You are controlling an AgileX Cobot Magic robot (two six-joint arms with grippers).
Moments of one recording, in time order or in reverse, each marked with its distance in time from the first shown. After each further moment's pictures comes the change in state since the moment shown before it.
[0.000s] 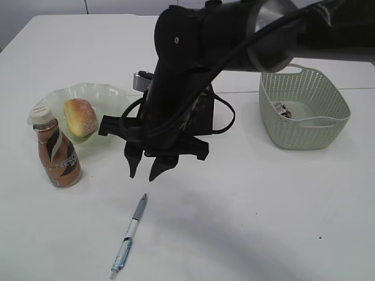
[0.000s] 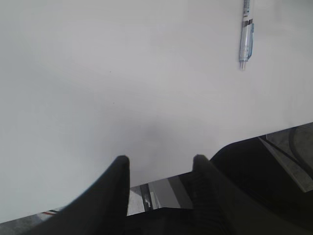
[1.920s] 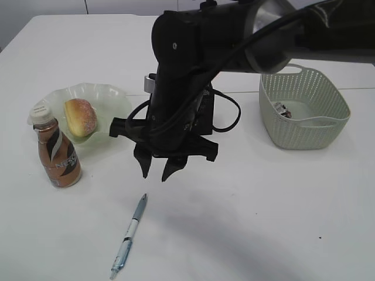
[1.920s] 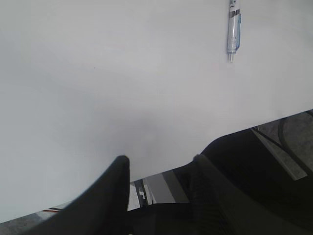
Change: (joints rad) left arm 0.000 0.031 0.000 -0.047 0.000 0.040; right arm 0.006 0.002 -0.002 -0.114 0.045 0.153
